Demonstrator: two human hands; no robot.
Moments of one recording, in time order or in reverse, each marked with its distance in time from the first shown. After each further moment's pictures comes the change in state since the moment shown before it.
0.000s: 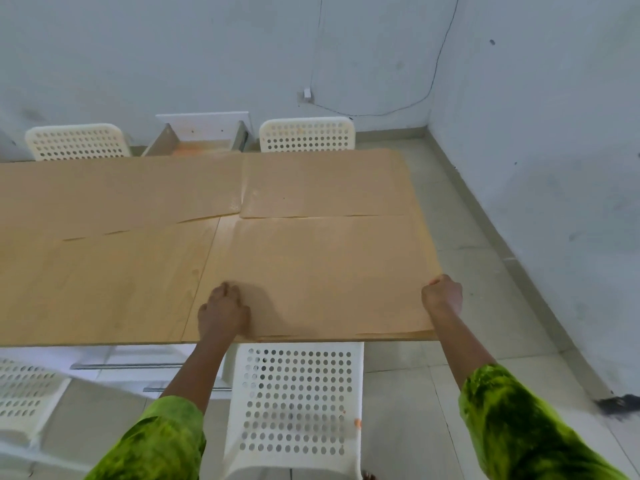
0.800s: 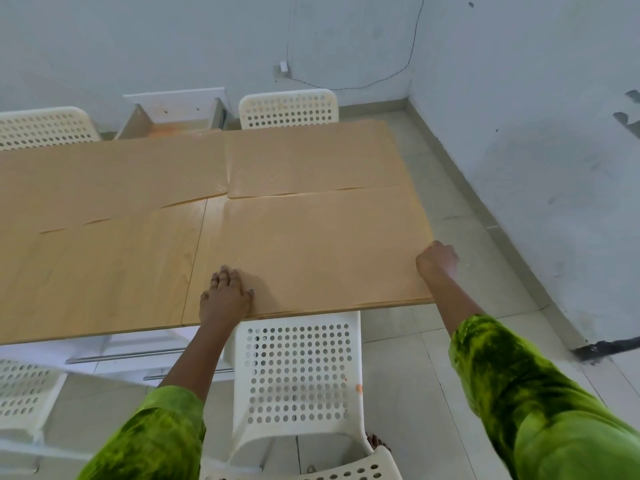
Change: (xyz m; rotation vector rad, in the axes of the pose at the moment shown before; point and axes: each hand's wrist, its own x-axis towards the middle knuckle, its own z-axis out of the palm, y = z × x) left_hand -0.009 -0.006 0.007 0.095 -0.123 0.120; right_hand -0.015 -0.007 -0.008 -0.162 0.021 -0.031
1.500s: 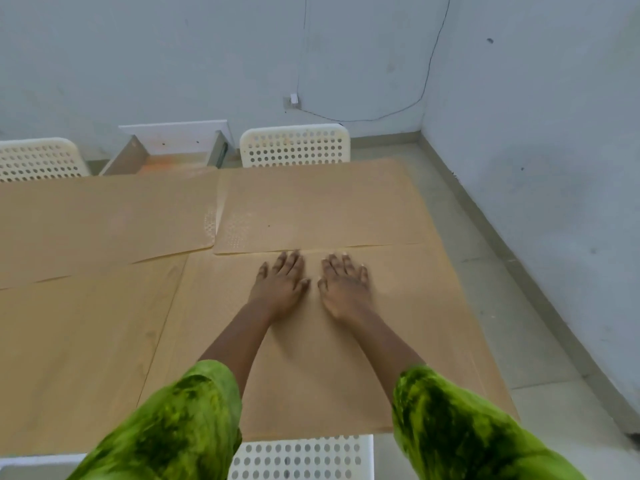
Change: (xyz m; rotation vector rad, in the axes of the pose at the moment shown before) left_hand 0.162 0.119 -0.040 0.114 0.054 0.395; right_hand 0.027 -0.154 0.113 -0.365 -0.198 -0.761
